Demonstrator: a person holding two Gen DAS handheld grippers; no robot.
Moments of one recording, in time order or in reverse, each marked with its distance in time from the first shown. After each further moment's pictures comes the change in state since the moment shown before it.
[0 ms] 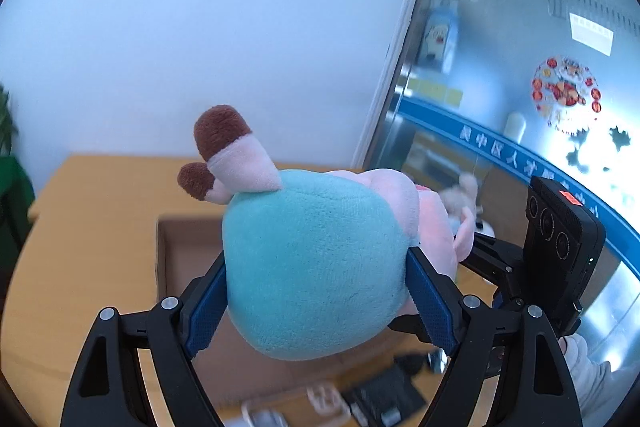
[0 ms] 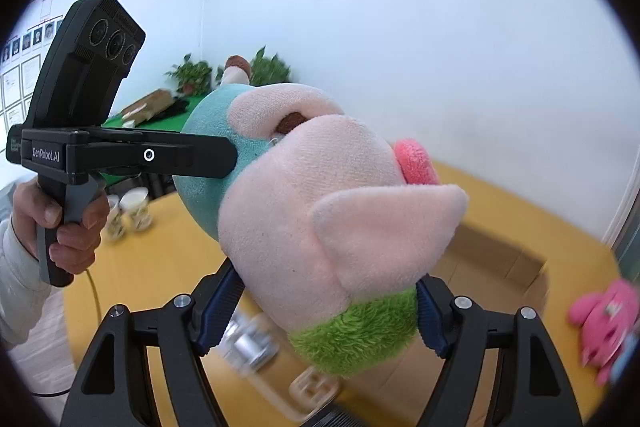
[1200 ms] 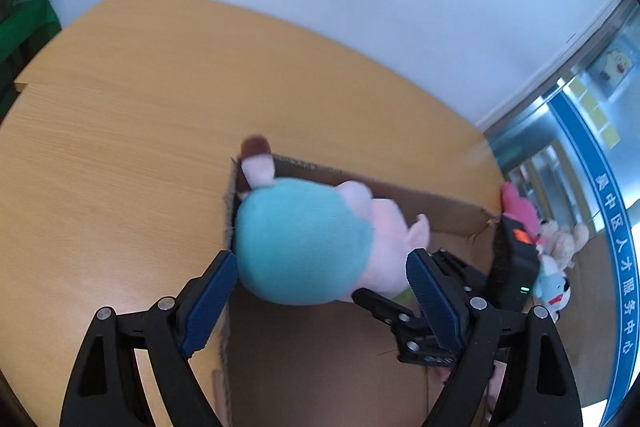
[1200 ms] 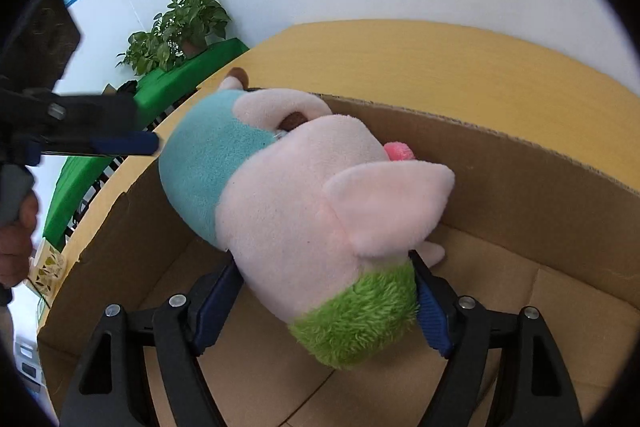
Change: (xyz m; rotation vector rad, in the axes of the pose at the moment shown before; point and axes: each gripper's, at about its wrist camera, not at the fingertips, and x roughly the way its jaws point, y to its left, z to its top) left arm 0.233 0.220 -0.005 -0.441 0.407 0.214; right arm 0.346 -0.154 -0.053 0.302 0.368 0.172
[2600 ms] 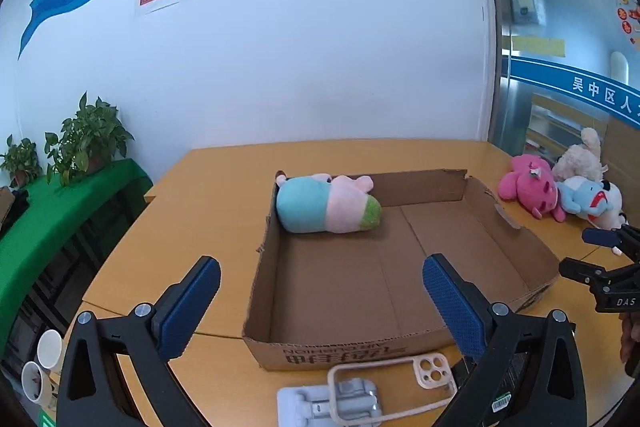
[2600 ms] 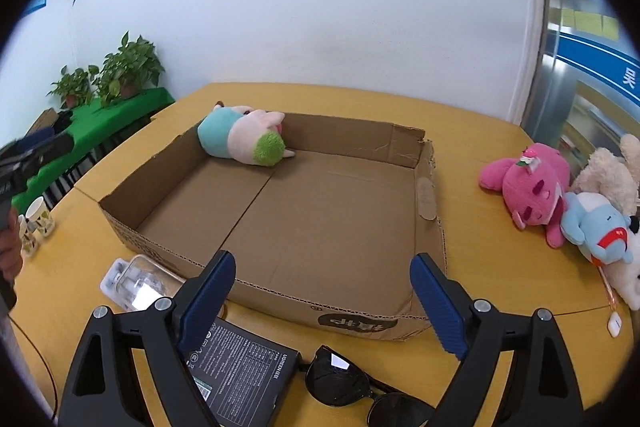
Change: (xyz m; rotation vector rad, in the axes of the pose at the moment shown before) left arm -0.189 -0.114 -0.262 0.391 -0.481 0.324; right arm -0.272 0.098 -0.216 0.092 -0.240 -0.498
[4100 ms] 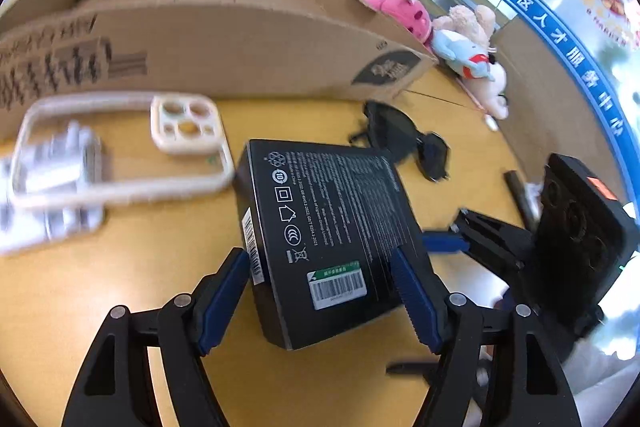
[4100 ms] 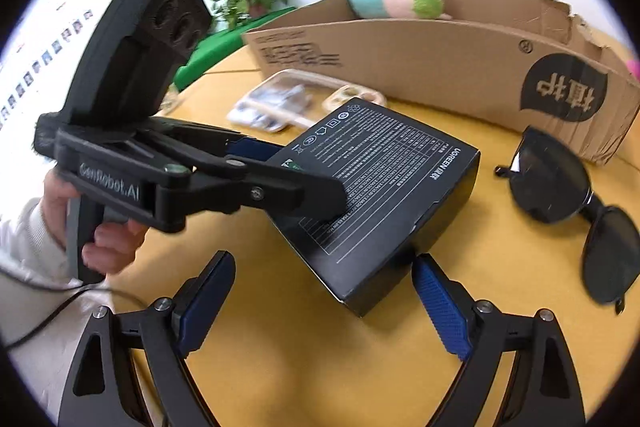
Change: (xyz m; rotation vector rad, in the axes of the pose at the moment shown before) left arm 0.056 -0.111 -0.157 -0.108 0.624 -0.632; right arm 0.001 0.048 -0.164 -0.093 0.245 0.561
